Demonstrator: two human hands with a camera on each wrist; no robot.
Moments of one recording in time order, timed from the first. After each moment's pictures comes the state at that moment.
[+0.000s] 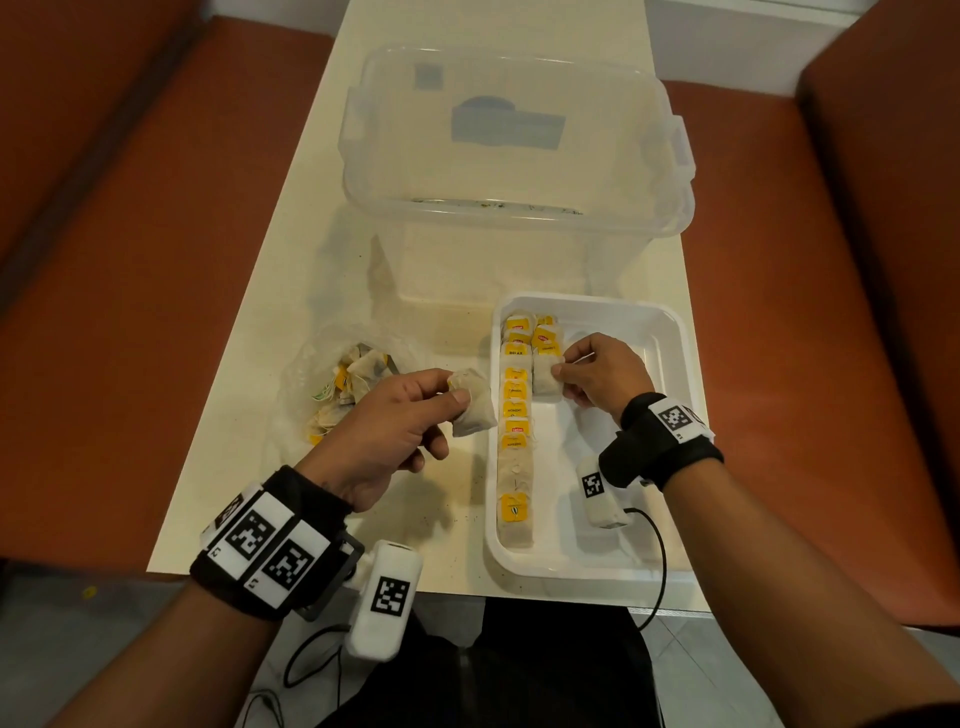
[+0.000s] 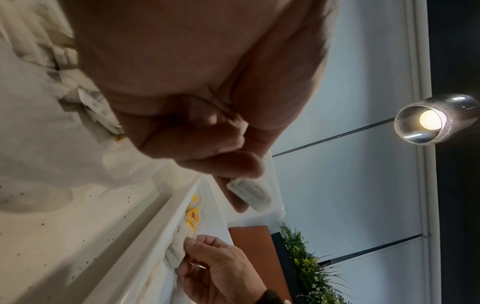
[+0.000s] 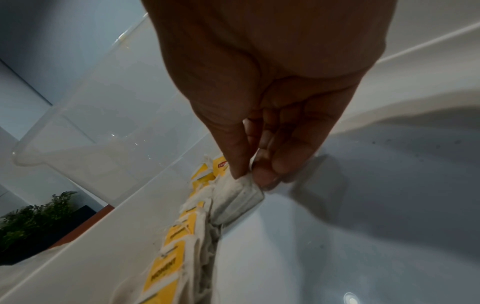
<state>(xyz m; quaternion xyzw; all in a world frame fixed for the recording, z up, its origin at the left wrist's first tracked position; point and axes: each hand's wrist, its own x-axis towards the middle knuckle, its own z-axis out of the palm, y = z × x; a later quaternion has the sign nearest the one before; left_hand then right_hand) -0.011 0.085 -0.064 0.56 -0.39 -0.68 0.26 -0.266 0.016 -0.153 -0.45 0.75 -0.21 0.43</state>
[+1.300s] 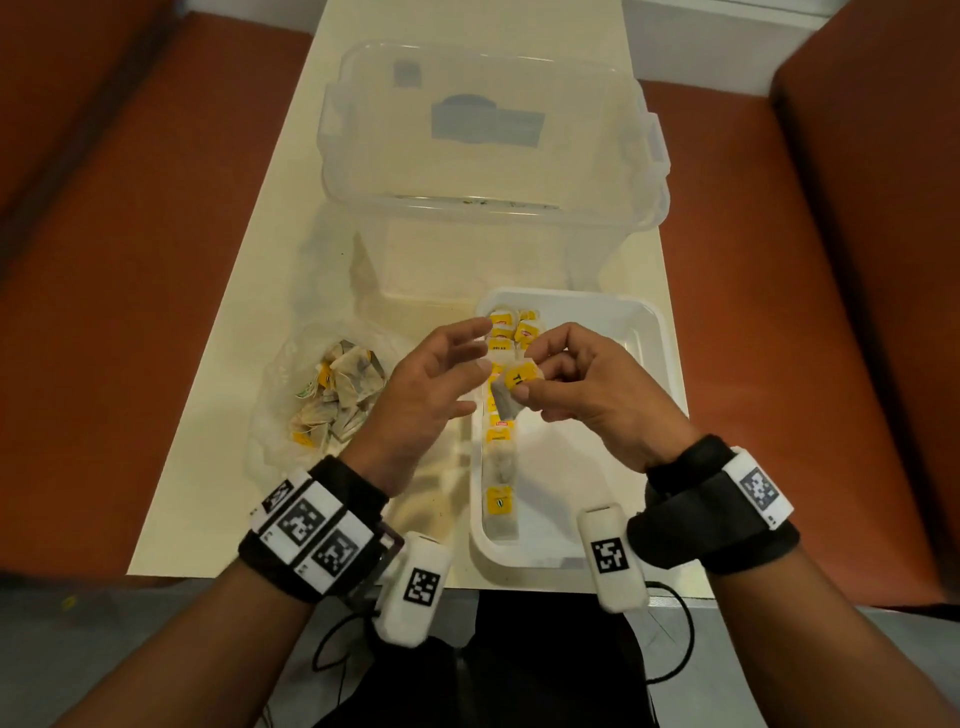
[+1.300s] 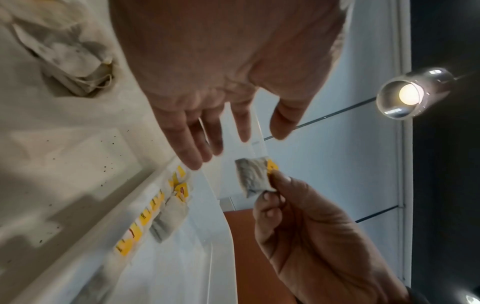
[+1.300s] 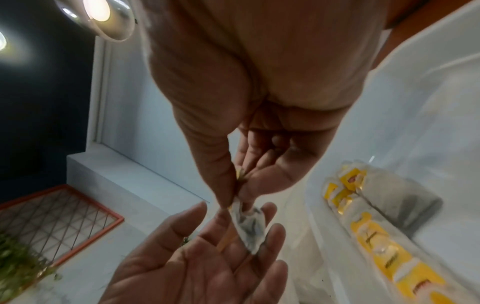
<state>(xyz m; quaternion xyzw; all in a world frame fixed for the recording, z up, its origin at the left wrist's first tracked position) -0.045 0.080 -0.072 0.51 -0.44 -0.65 0.37 -0.235 0.081 -0.045 -0.49 0.57 -0.30 0.59</state>
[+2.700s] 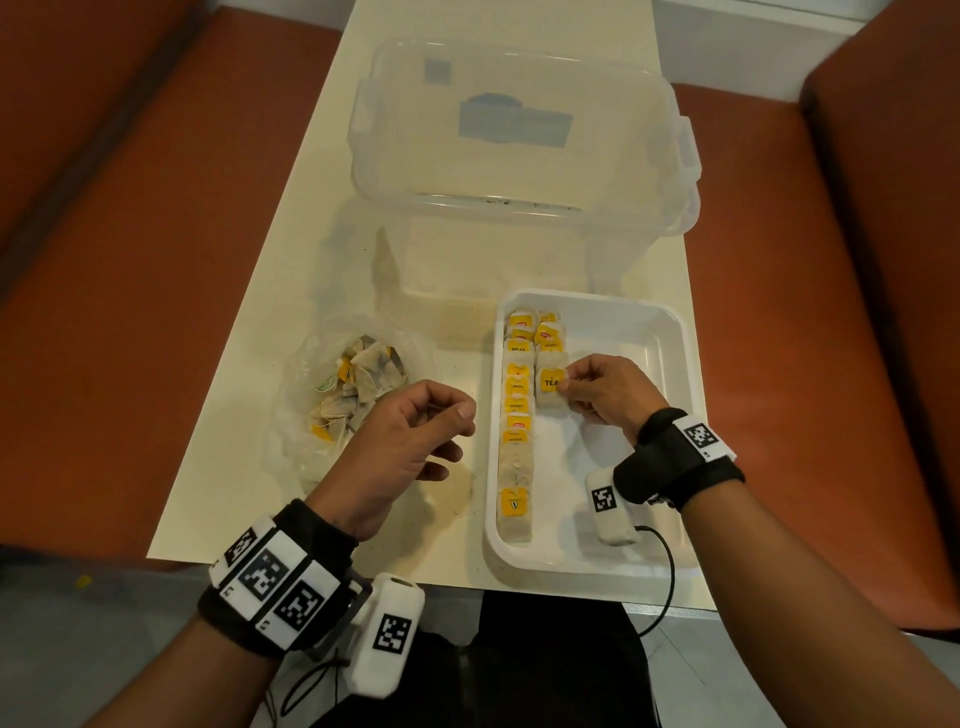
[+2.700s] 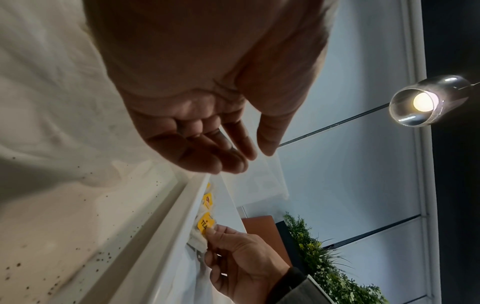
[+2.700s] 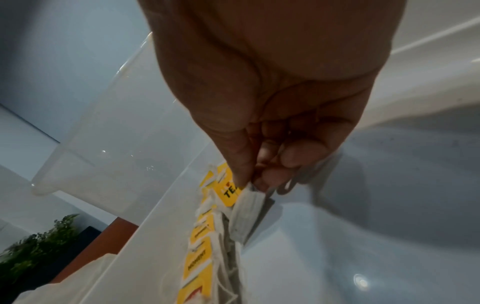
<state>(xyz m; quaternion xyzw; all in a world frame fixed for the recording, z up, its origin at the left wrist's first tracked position) -0.012 0.110 -0.080 0.55 -0.38 -0.67 0.34 -0.266 0.037 -0.136 -0.43 0.72 -0.18 0.51</state>
